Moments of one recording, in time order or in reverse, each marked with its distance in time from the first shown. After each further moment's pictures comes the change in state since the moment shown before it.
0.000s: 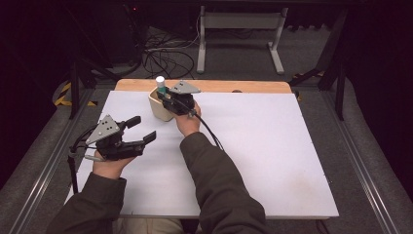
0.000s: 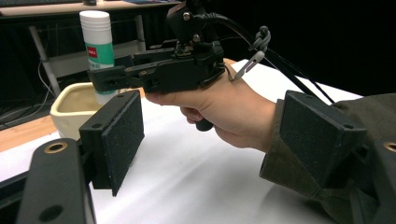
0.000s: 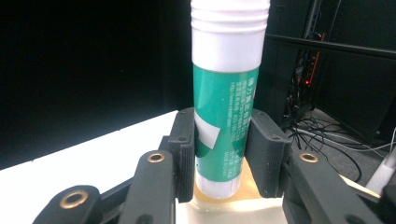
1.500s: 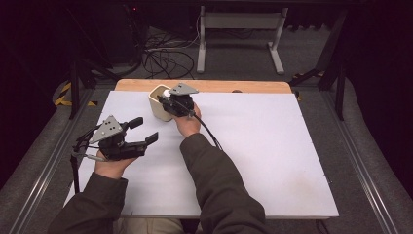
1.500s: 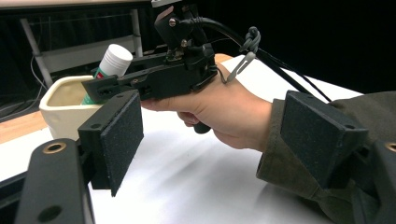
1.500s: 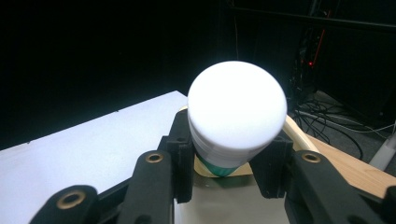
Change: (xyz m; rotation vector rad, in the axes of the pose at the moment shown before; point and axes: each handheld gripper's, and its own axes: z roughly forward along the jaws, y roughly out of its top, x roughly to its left) left arm 0.000 -0.003 0.006 0.017 -0.018 -0.005; right arm -0.001 -0.009 0.006 0.069 0.003 0.014
